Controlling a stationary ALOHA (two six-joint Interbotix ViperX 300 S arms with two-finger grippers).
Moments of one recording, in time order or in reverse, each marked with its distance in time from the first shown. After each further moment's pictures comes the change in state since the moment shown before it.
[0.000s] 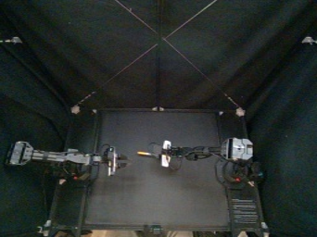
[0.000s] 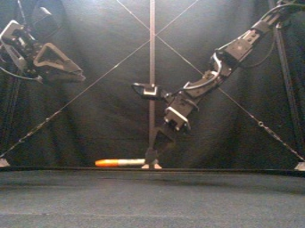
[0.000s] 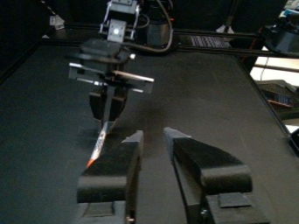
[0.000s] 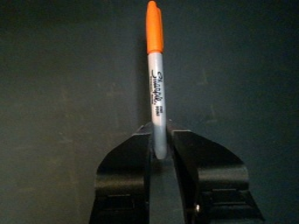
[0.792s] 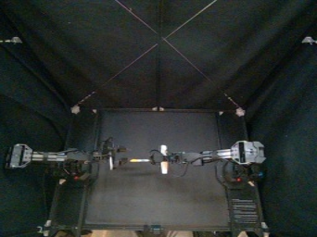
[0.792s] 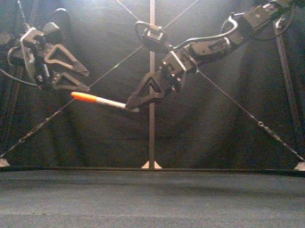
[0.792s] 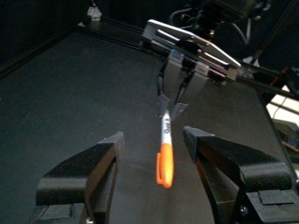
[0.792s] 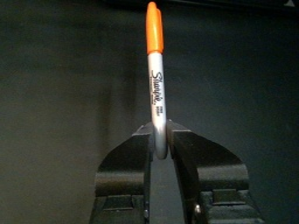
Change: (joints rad) left arm 0.094 0.000 -0.005 -0.204 -0.003 -0.028; right arm 0.106 -0.121 -0.018 -0.048 -0.117 -0.008
